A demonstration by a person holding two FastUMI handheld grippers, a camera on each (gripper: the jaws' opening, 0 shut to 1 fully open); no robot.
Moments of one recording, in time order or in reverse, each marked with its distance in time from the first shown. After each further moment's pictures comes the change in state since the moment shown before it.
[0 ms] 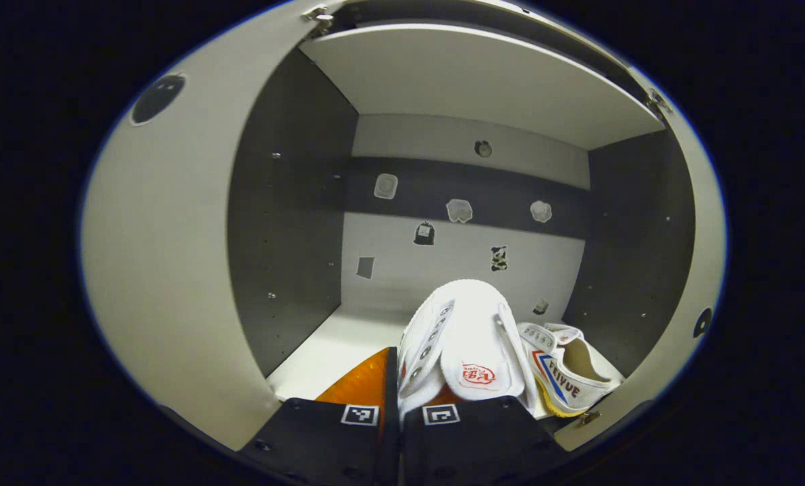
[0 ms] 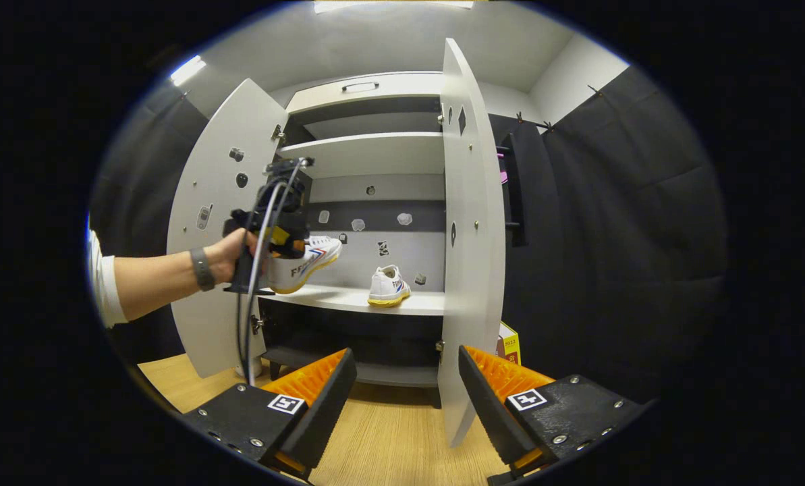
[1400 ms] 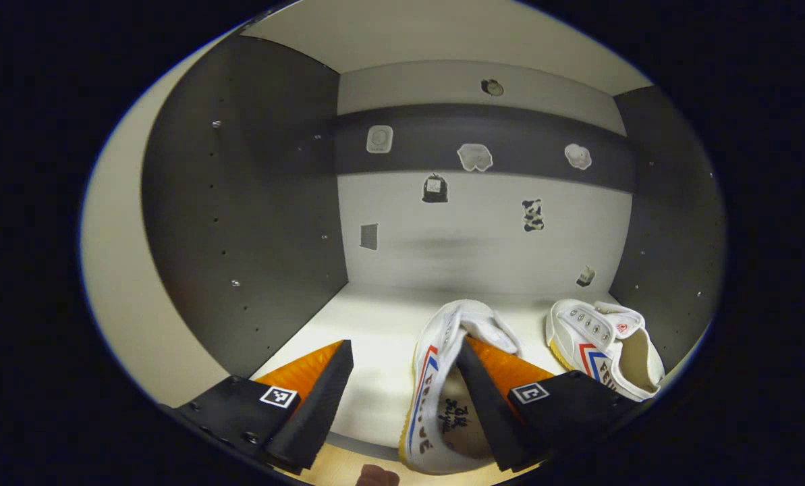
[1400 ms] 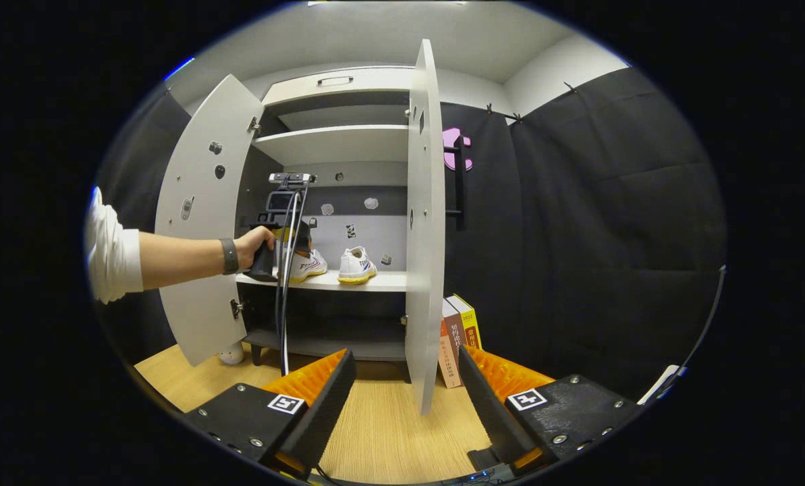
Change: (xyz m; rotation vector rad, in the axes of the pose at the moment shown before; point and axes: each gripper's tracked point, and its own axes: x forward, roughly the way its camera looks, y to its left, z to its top) left arm 0.007 0.004 -0.009 0.008 0.054 0.119; right arm -0.062 -0.027 -0.005 0.005 0.086 -0.136
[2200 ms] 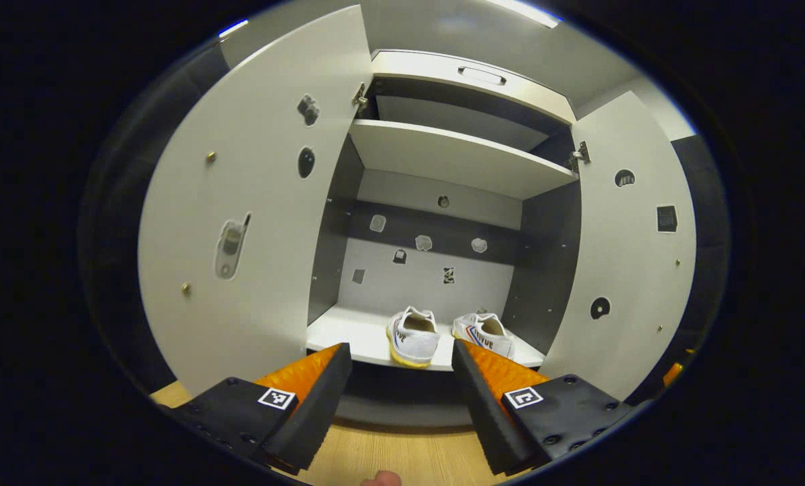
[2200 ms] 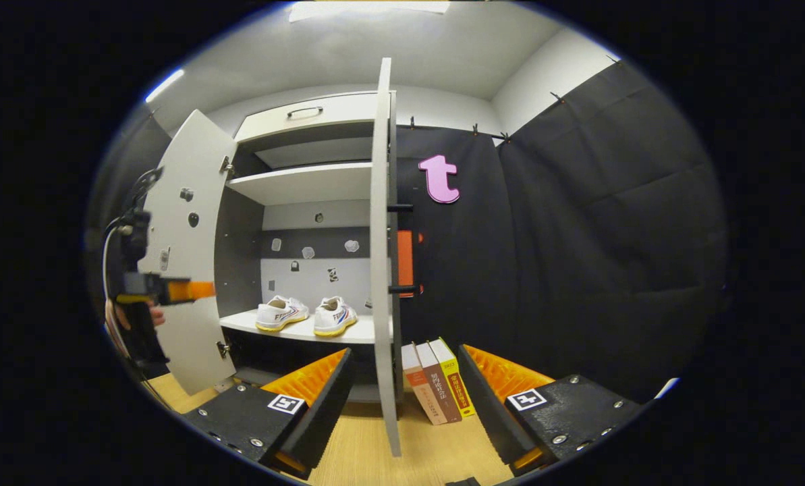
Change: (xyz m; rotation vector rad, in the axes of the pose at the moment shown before) left arm -0.252 0.054 -0.038 -0.170 -0.247 -0.252; right arm 0.046 -0.071 0.093 0.055 -0.143 -0.018
